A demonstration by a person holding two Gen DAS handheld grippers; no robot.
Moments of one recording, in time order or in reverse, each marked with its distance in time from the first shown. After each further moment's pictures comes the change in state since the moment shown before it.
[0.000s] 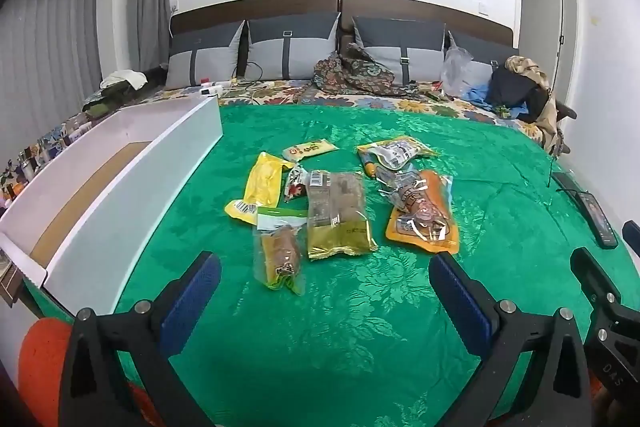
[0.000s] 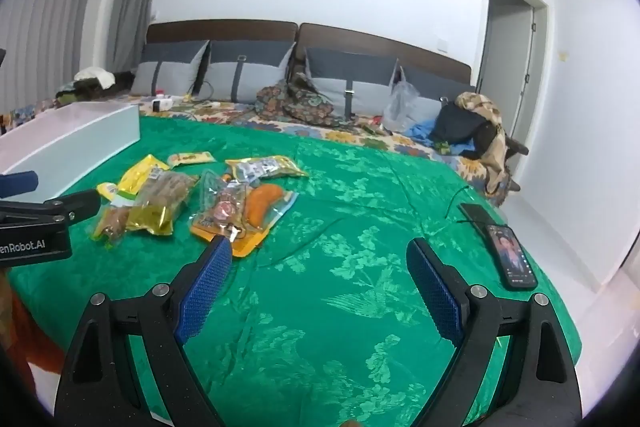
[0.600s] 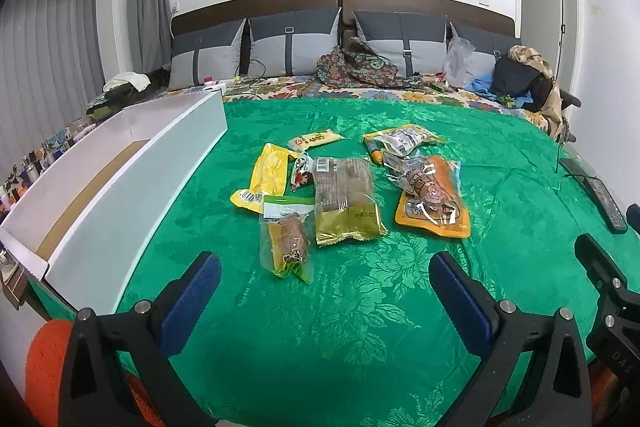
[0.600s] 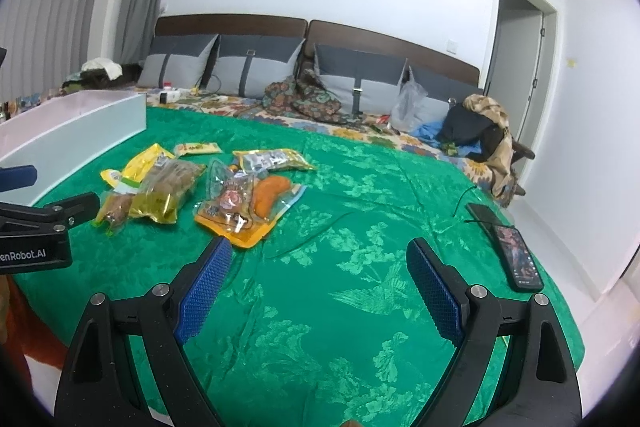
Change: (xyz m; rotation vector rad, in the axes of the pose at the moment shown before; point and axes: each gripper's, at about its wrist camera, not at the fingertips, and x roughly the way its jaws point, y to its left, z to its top) left arm 0.006 -0.001 -0.014 0.031 0.009 0.027; right arm 0.008 0.006 -0.010 -0.028 0.007 0.014
